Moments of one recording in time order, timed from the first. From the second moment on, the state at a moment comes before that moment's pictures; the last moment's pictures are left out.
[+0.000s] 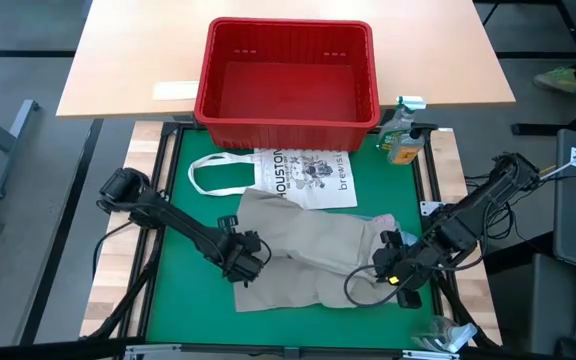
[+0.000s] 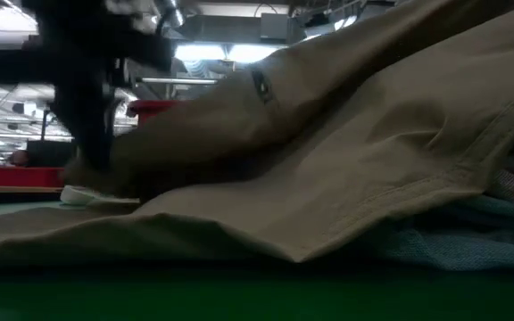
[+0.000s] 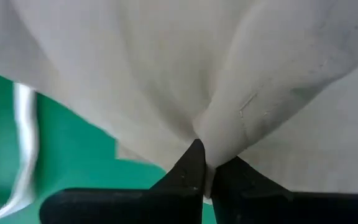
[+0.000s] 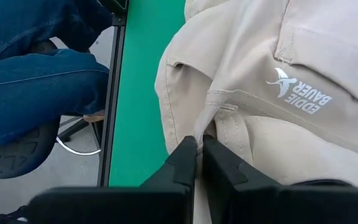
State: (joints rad) left arm -0.44 1.78 1.19 -1.00 -0.36 -0.71; right arm 0.71 1.28 1.21 -0.96 0.03 0.65
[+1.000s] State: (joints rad) left arm -0.62 1.74 1.67 -1.34 -0.25 -0.86; right arm 0.80 1.31 1.42 -1.28 0.07 0.78
